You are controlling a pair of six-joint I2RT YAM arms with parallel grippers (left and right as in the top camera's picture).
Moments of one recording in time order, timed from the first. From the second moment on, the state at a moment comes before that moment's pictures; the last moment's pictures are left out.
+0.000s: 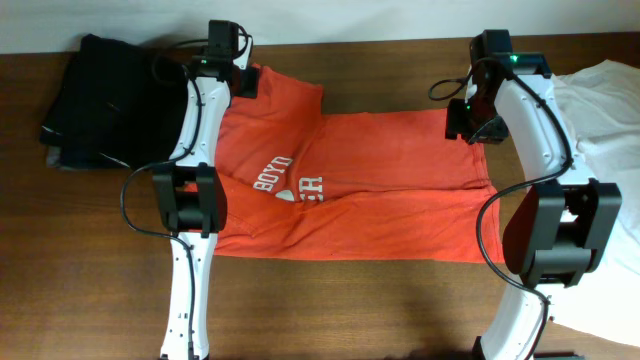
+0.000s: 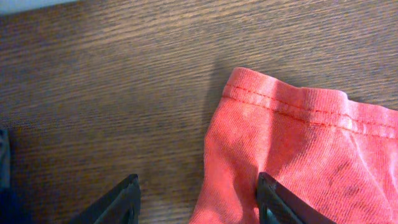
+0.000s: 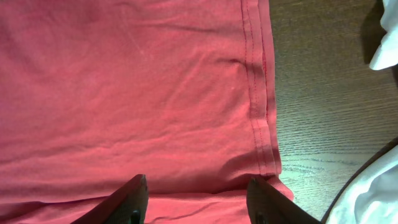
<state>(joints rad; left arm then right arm) -0.10 2.87 2.76 -0.89 -0.03 0.09 -0.02 2.08 1.86 -1.20 0.04 0.16</state>
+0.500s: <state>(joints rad) -0.10 2.87 2.81 -0.79 0.06 0.09 -0.02 2.08 1.86 -1.19 0.04 0.16</state>
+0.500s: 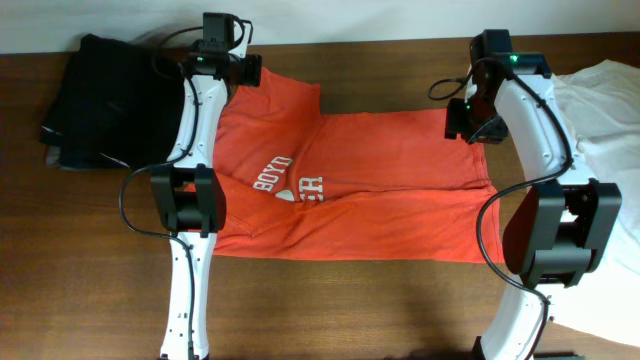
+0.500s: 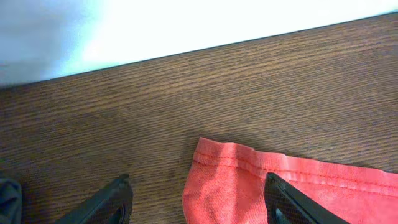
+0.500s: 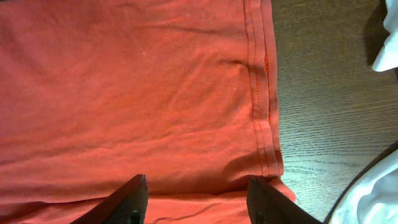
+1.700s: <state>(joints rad) -0.11 2.93 2.82 -0.81 0.07 0.09 -0.15 2.39 1.86 -0.55 -0.01 -0.01</state>
